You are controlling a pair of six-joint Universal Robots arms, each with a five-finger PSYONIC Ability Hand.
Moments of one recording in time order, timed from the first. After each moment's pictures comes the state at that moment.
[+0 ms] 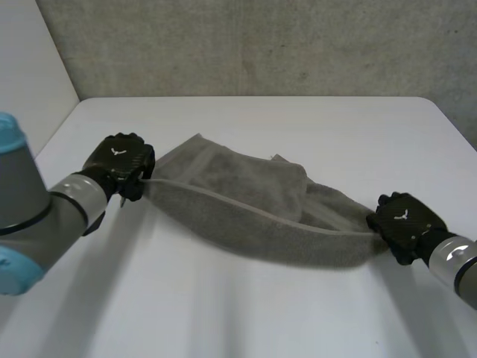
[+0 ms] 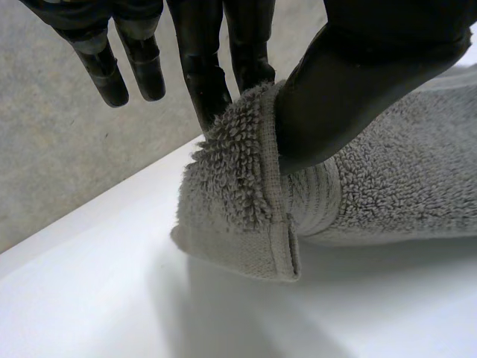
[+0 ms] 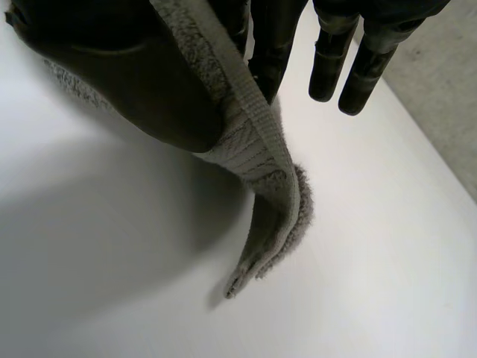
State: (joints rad) left arm 4.44 -1.87 -1.61 3.21 -1.35 3.40; right arm 1.58 -1.34 1.95 -0.10 1.15 2.30; left_hand 1.26 1.32 0.22 0.23 1.13; right_hand 1.30 1.30 0.22 0.25 1.15
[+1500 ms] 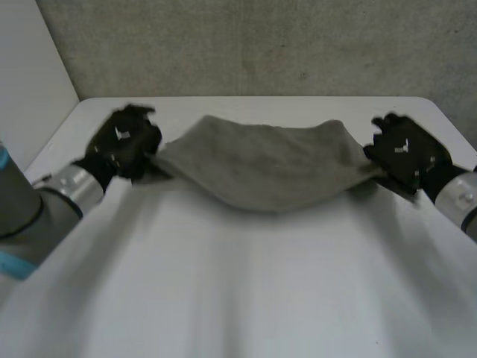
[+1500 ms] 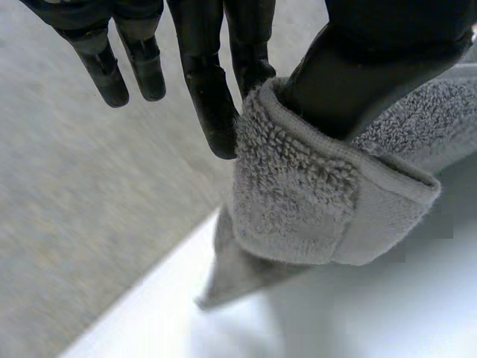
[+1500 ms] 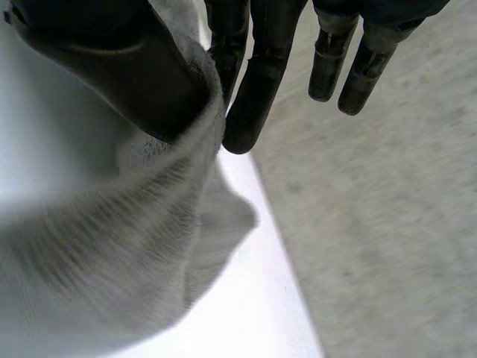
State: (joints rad) left arm 4.53 -1.92 -1.71 3.58 -1.06 3.49; right arm 1.56 -1.30 1.75 -0.29 0.92 2.25; left_hand 1.26 1.33 0.22 0.23 1.14; right_hand 1.30 1.31 0.22 0.25 1.16
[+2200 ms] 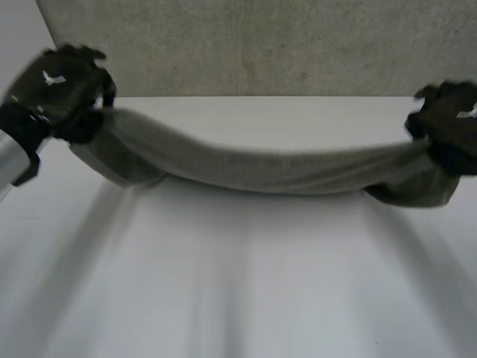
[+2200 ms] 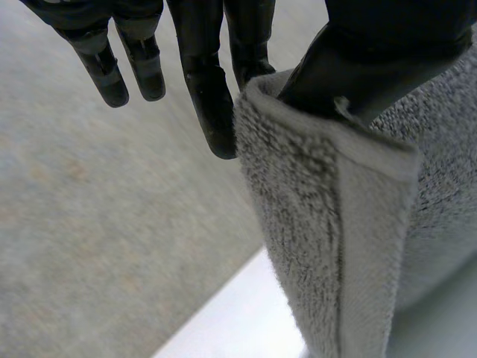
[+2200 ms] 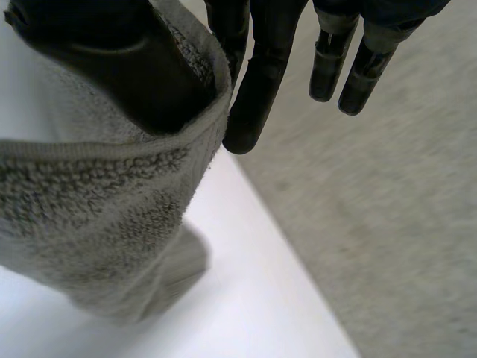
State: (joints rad) left arm 4.64 -1.51 -1.65 3.23 -1.05 3.42; right arm 1.43 -1.66 1.66 0.18 0.85 2.44; left_hand 1.25 1.33 0.22 0.23 1.14; right_hand 1.30 1.31 0.22 0.25 1.16
